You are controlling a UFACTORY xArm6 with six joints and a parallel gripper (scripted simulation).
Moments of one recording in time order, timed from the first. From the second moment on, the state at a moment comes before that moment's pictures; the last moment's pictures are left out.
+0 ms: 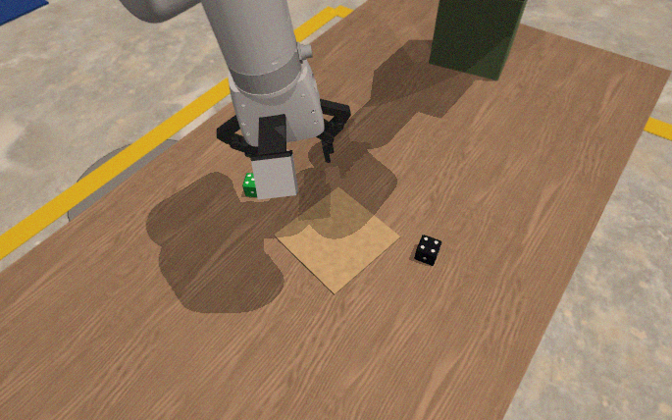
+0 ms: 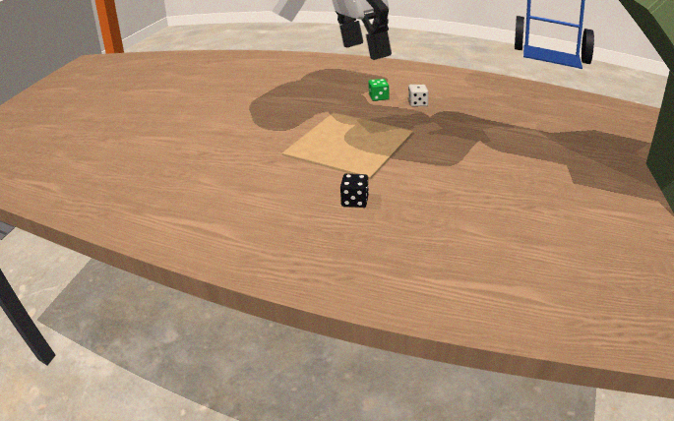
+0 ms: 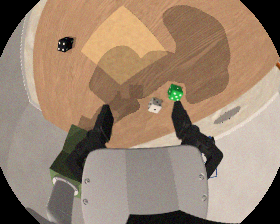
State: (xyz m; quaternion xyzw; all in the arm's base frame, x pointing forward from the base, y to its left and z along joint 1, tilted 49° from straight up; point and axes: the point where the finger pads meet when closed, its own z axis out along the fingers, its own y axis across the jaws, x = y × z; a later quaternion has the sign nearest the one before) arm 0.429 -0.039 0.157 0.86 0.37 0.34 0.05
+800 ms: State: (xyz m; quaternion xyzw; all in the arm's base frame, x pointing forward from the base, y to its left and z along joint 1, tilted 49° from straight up) arm 0.427 -0.134 0.167 0.88 0.25 0.41 0.02
